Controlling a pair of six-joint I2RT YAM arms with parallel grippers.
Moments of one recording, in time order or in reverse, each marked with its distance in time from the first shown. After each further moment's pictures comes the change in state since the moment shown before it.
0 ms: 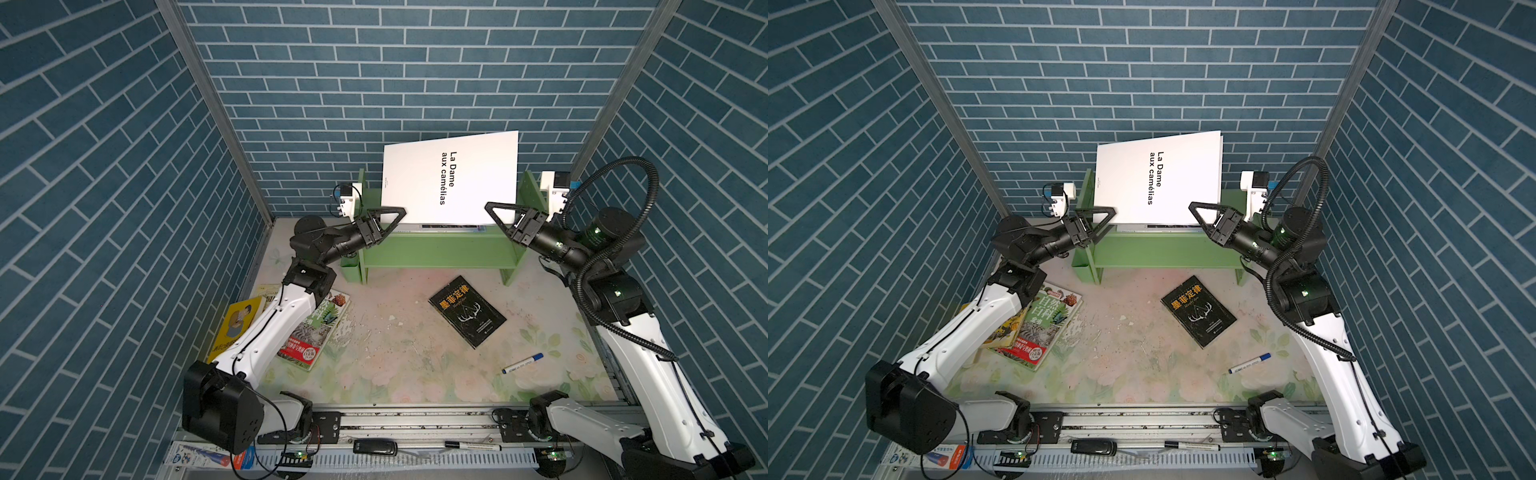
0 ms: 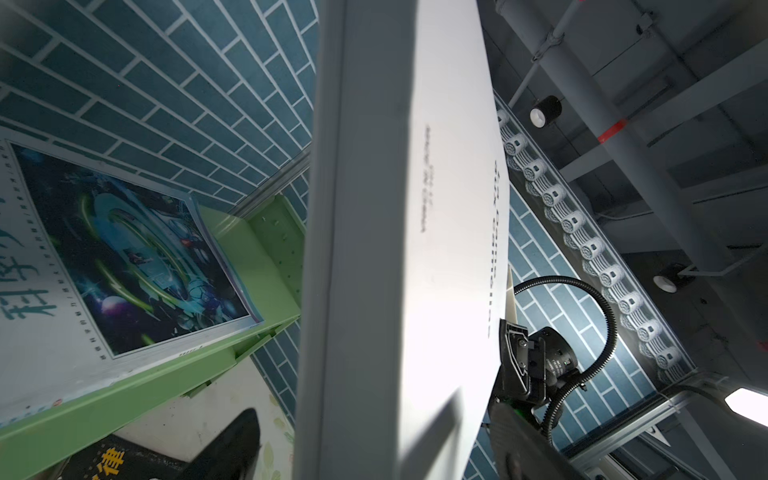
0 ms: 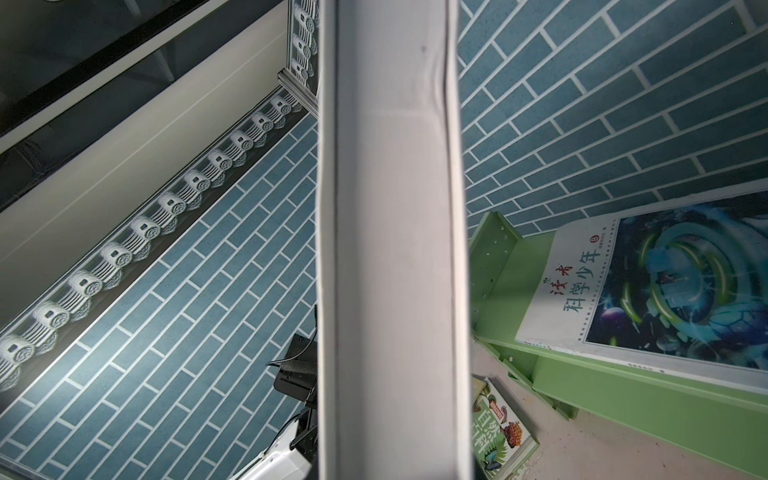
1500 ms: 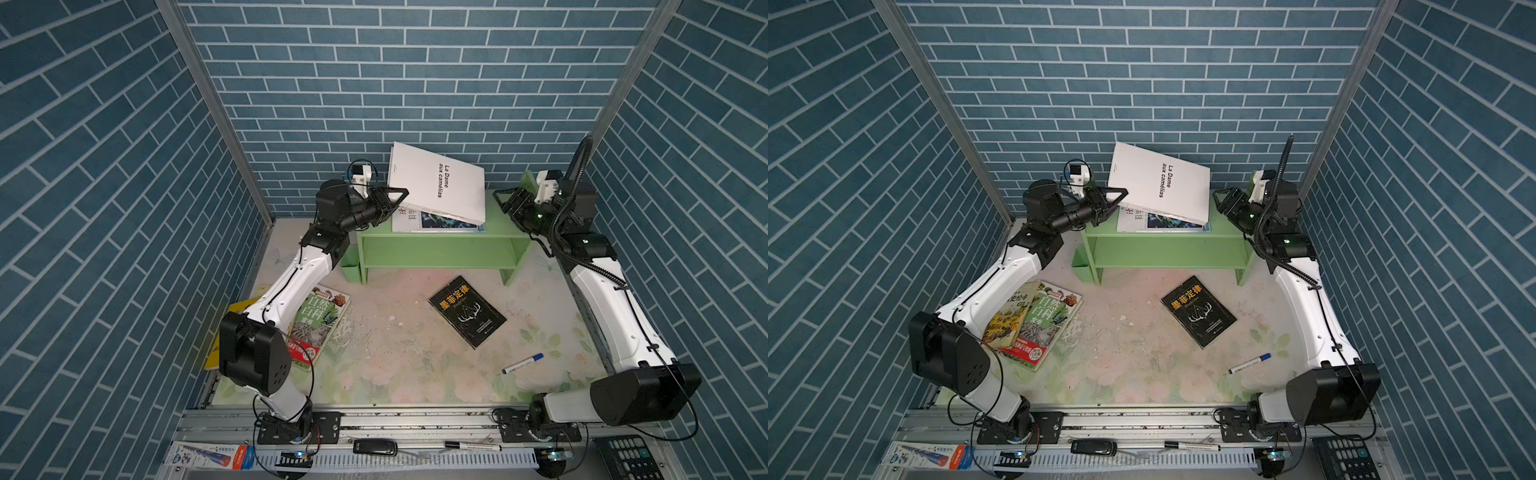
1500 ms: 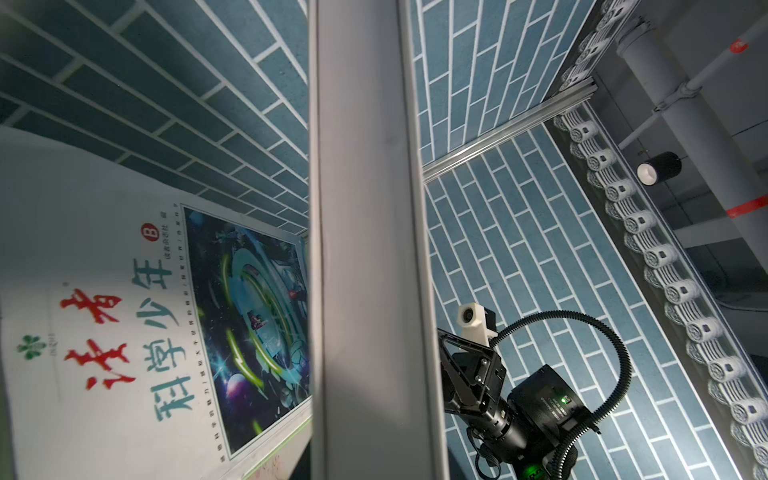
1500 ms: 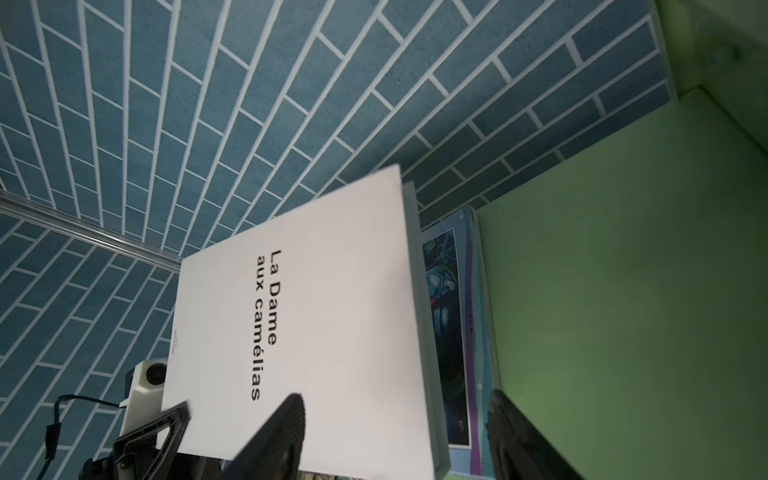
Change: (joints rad) left arm 0.015 0.300 0.380 -0.384 -0.141 0.075; right arm -0.191 0.342 0.123 -0.192 0.248 -0.158
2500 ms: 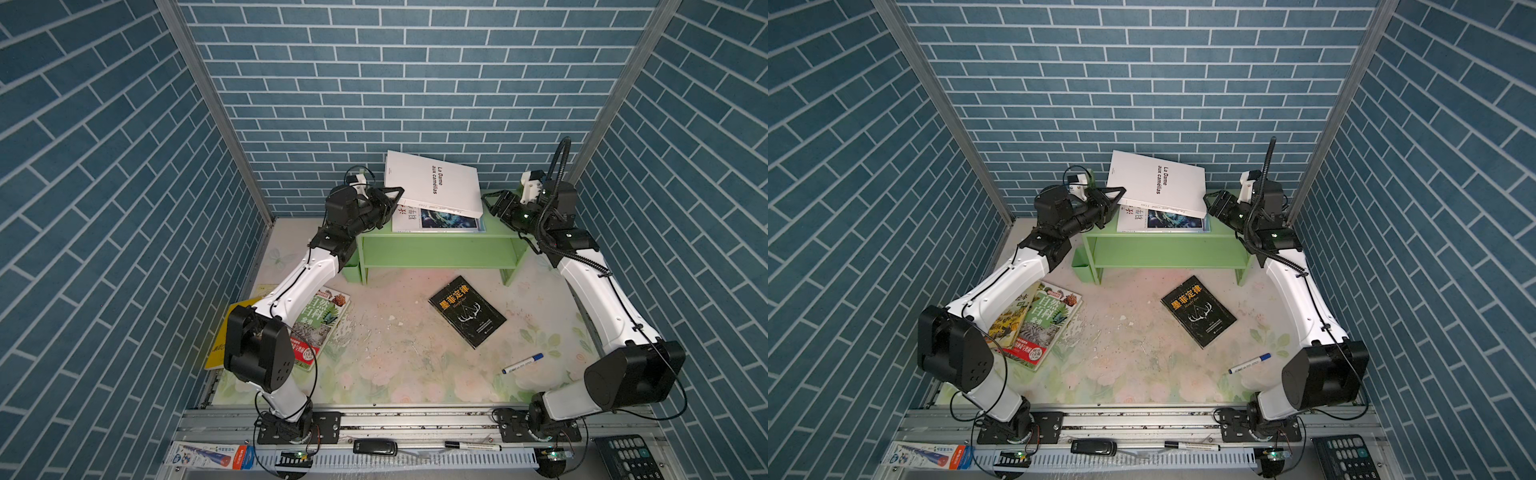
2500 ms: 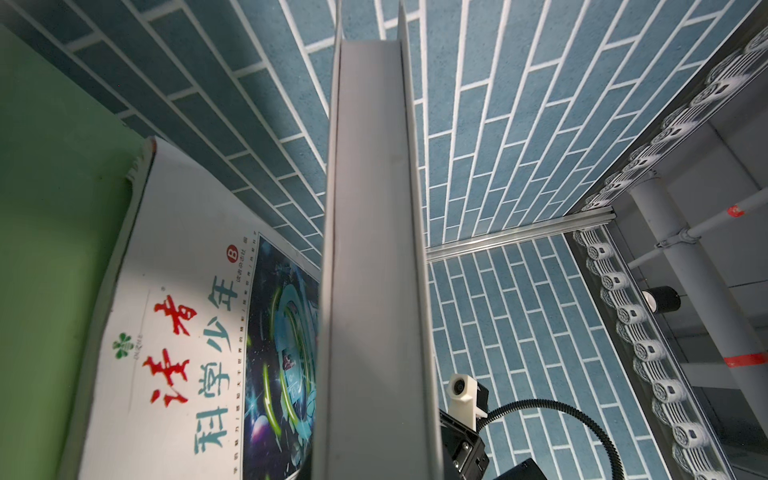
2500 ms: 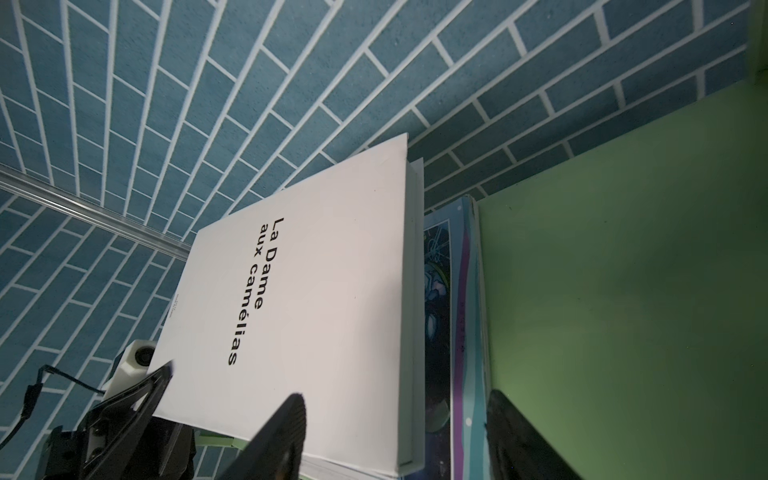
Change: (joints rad) left arm -0.045 0.031 -0.039 0.083 -0.246 -0.227; right arm 0.027 0.078 0.000 0.042 0.003 -0.079
